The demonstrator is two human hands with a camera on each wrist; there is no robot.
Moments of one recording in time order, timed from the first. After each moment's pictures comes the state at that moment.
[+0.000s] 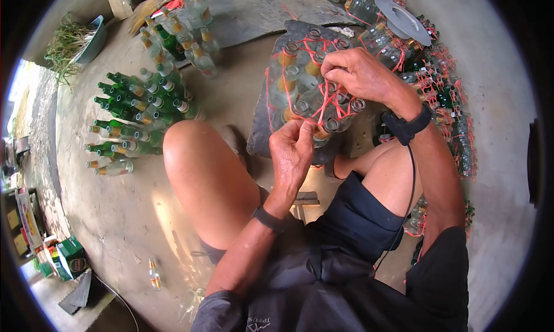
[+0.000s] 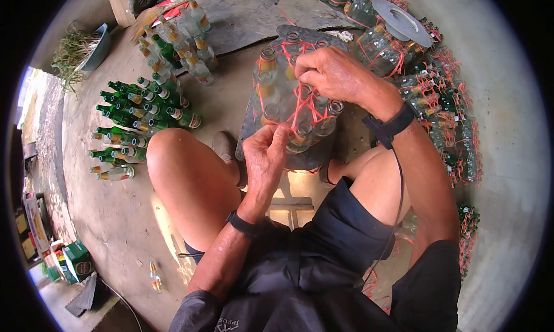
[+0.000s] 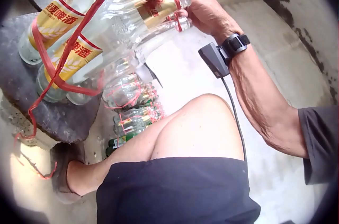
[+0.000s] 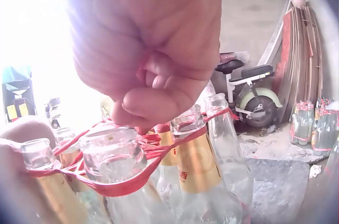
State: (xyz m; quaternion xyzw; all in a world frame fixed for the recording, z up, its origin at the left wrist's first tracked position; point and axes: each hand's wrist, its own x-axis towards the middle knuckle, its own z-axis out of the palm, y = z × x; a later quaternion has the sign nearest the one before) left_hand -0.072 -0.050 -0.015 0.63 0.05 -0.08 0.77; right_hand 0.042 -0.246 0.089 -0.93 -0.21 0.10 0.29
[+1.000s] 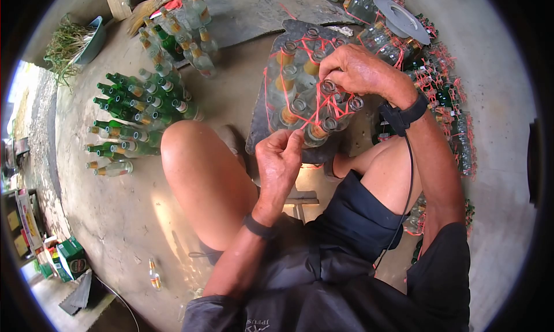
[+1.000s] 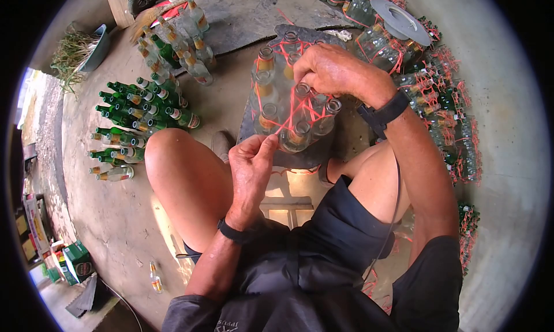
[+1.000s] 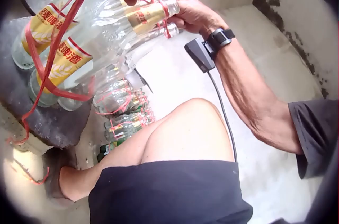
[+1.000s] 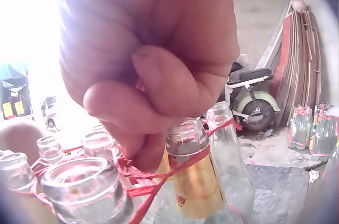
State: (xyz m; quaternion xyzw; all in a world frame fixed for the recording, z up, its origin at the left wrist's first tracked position) left_hand -0.083 -0.025 -0.012 0.67 0.07 -0.07 0.74; right_hand 0.055 -0.244 0.099 -0.94 -0.25 0.15 0.17
